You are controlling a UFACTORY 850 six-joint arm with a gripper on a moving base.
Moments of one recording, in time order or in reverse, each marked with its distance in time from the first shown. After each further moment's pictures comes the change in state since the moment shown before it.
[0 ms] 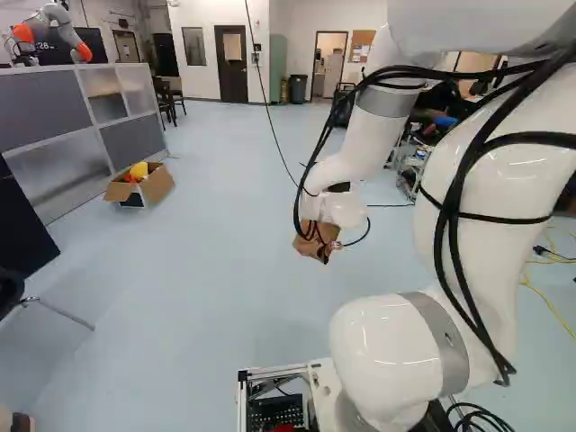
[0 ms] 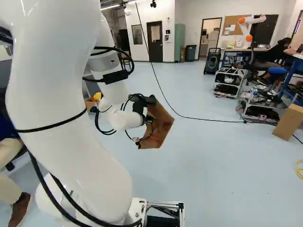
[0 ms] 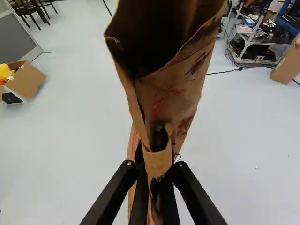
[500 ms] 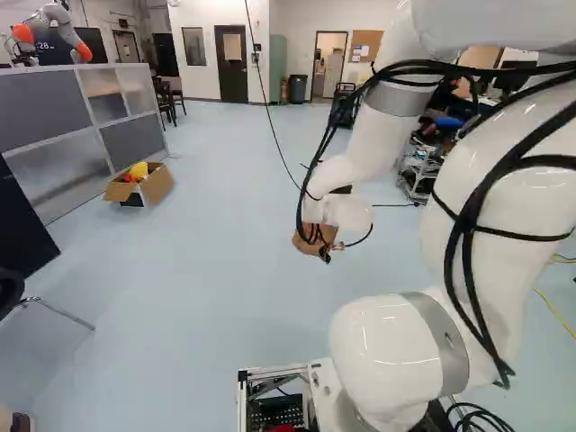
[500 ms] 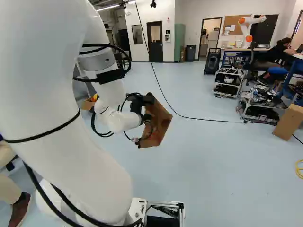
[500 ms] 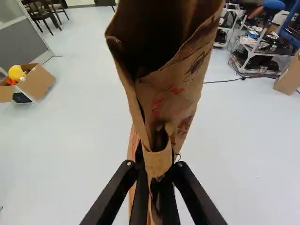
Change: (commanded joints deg) arm 0.0 5.2 3.5 -3.4 1.5 0.0
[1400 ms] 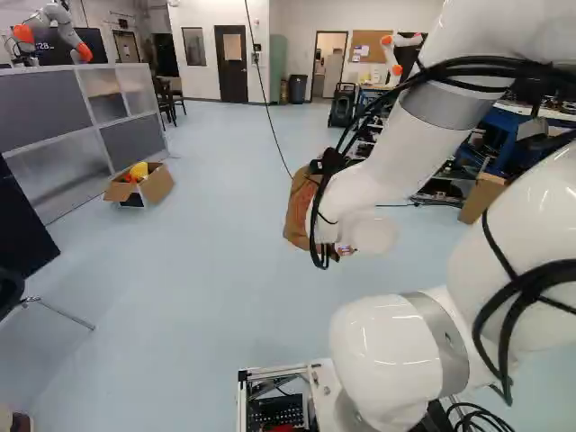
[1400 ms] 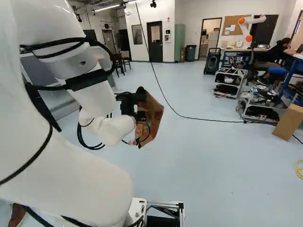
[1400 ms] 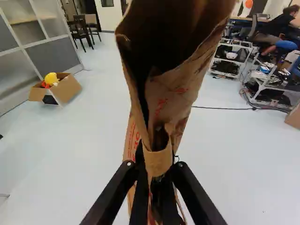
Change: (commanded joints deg) arm 0.0 14.2 9.4 -9.2 4.1 0.0
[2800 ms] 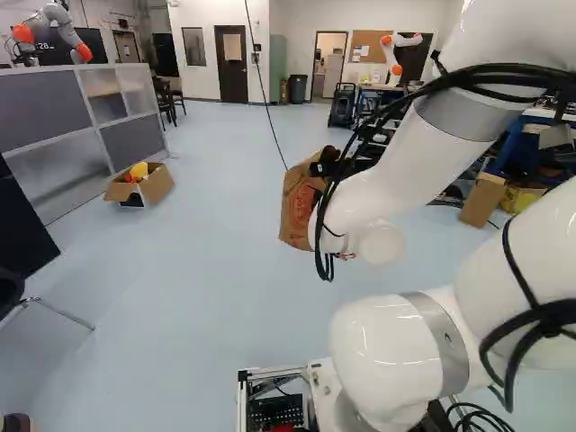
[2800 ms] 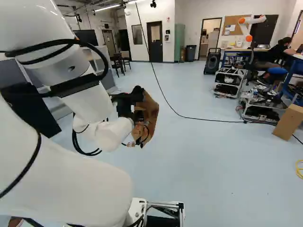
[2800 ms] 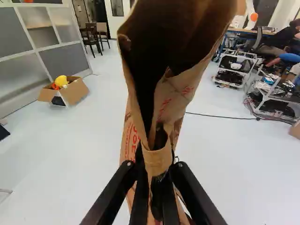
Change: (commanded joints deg) arm 0.0 3.5 2.3 -2.3 1.0 0.0
